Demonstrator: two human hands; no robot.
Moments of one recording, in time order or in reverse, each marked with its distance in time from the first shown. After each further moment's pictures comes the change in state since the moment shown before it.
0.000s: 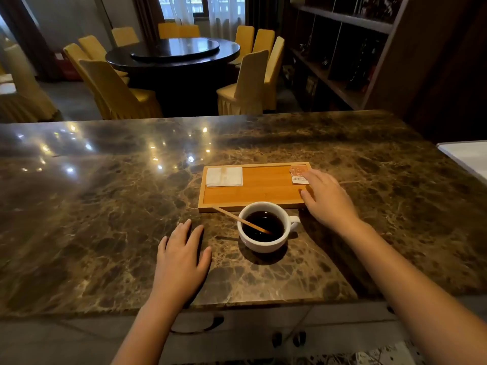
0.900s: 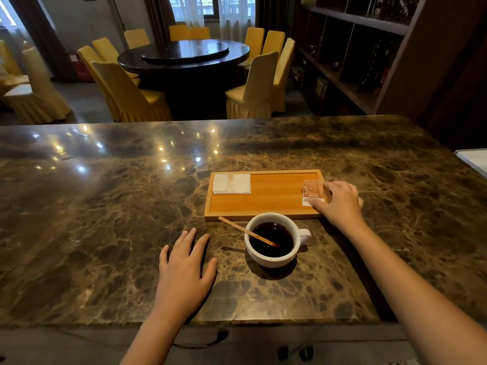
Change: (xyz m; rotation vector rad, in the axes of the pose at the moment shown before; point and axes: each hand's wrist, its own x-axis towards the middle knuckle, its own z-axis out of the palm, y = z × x) left_hand 0.000 -0.003 0.006 -0.036 0.030 -0.063; right_hand 0.028 0.023 0.023 0.138 0.003 0.251
